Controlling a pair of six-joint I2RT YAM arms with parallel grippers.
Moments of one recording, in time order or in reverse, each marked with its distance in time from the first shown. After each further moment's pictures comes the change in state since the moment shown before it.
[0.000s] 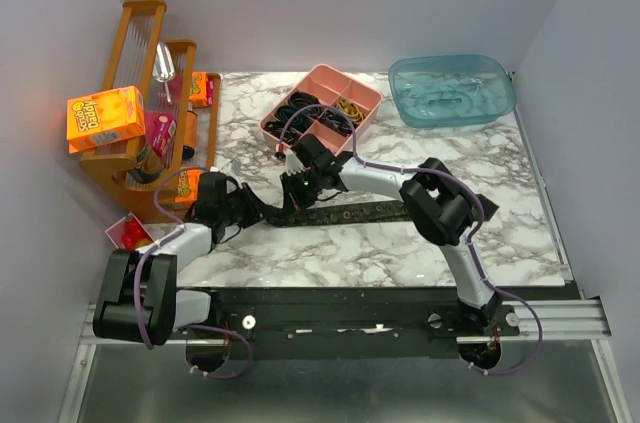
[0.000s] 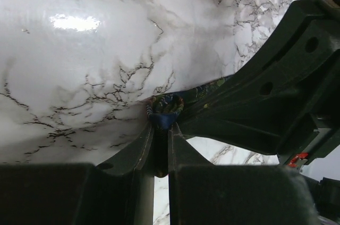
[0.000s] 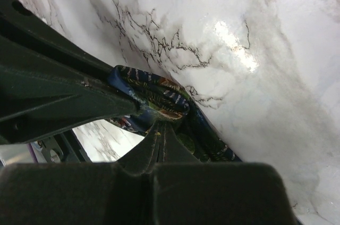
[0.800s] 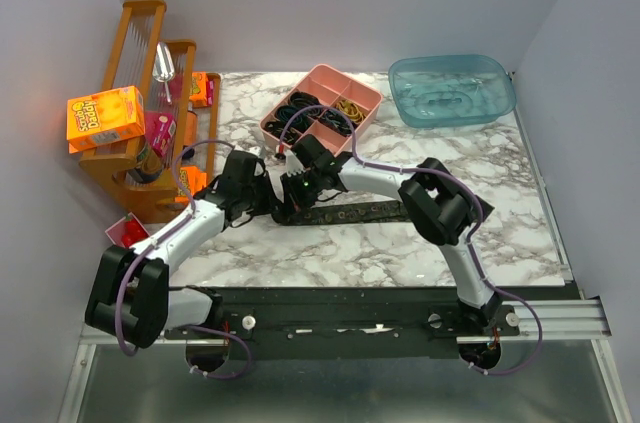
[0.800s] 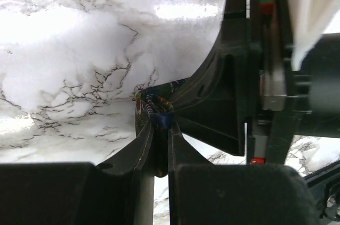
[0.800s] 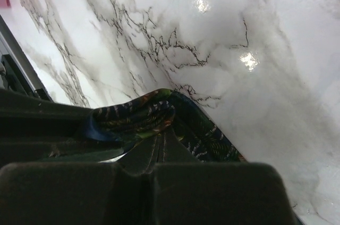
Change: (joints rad) left arm -0.247 -0.020 0.307 -0.471 -0.314 0.143; right arm 0.000 0.003 0.000 -0.002 -0.001 0.003
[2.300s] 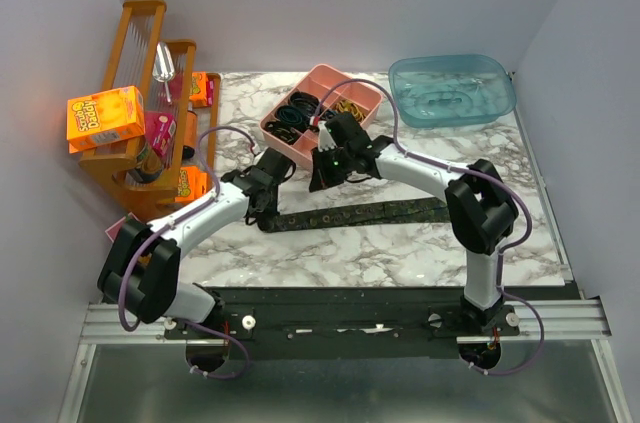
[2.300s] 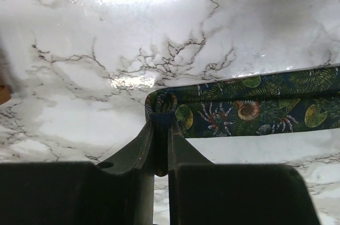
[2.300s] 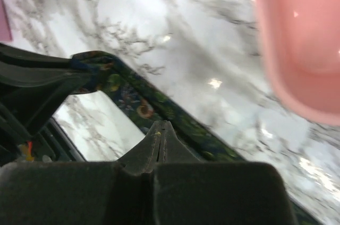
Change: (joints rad) left arm -0.201 0.142 0.218 -0.386 -0.472 0.045; right arm -0.104 -0.247 -0.132 -0.029 0.135 -0.039
